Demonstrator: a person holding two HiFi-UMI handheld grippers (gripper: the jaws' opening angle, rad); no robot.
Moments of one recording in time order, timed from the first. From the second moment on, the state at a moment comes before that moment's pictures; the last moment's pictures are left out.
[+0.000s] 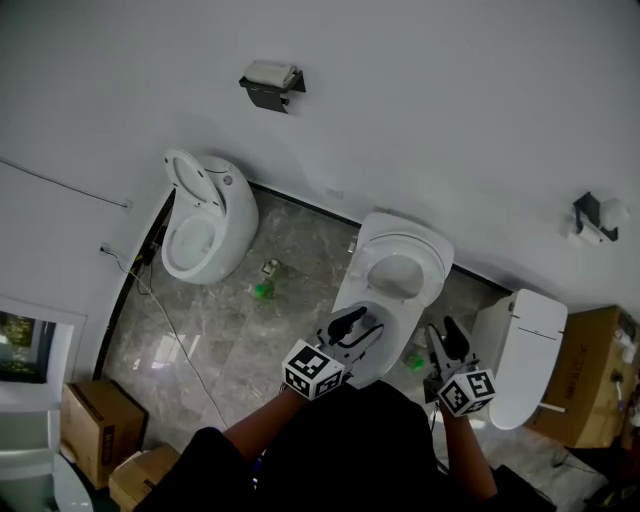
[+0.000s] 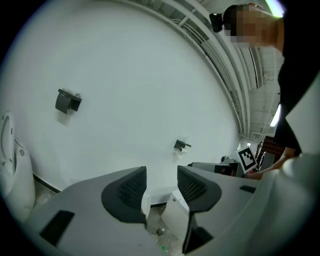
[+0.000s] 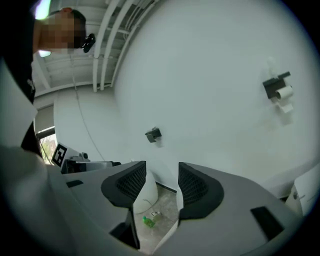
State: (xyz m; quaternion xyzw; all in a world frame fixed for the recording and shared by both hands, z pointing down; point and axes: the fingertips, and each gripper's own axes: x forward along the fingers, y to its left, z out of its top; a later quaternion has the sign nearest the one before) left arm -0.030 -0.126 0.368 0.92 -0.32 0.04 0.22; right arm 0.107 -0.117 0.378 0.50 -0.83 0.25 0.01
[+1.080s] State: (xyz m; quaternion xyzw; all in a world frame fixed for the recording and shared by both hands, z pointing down) left arm -0.147 -0.014 0.305 0.94 -0.30 0.01 0.16; right arm -0.041 -0.014 0.286 0.53 -0.83 0.12 0.06
